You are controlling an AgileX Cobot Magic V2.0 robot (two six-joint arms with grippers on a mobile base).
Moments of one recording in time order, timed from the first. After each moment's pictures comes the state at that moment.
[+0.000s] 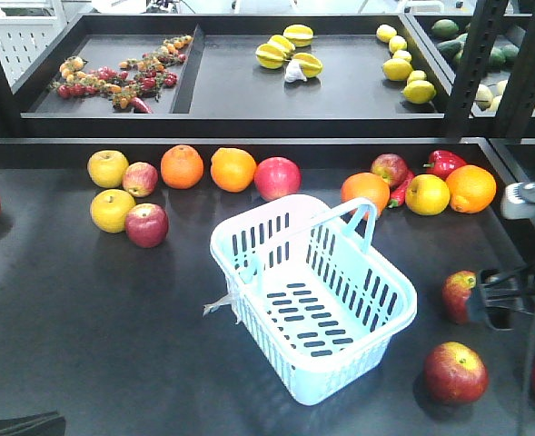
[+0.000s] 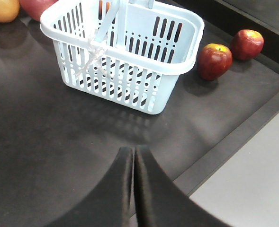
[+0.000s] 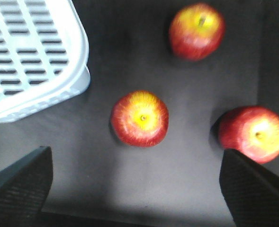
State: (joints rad) left arm -0.55 0.46 -0.30 -0.45 0.47 0.32; right arm 0.03 1.29 -0.88 0.06 0.85 -0.11
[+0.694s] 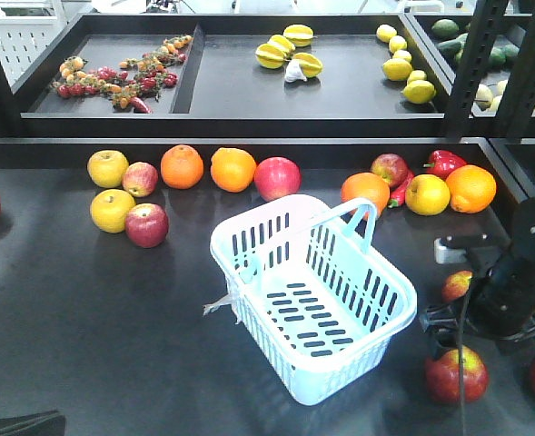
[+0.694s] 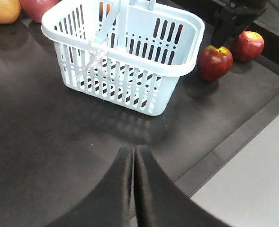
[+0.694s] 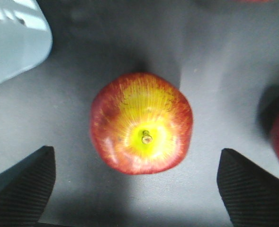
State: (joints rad) left arm -0.55 0.46 -0.30 -0.45 0.47 0.32; right arm 0.03 1.79 -0.99 0.07 0.81 -0.11
